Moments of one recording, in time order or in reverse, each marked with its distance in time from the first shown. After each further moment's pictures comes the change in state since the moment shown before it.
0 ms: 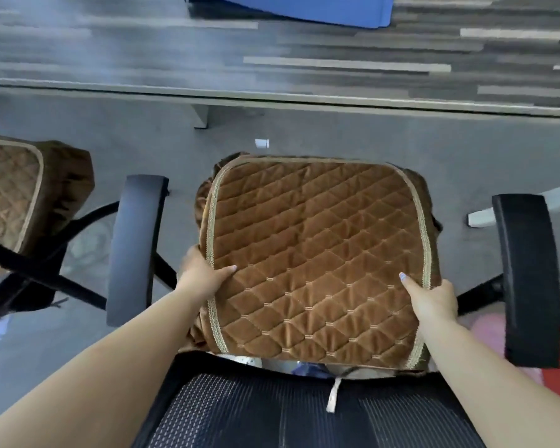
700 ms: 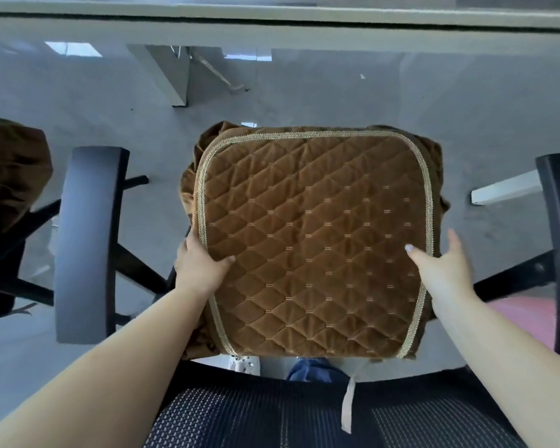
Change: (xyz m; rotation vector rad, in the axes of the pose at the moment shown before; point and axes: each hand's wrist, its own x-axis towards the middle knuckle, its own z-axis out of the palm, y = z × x) left_hand 0.042 -0.018 0.046 0.035 0.049 0.115; right_hand 0.022 -0.008 0.019 -0.040 0.012 -0.252
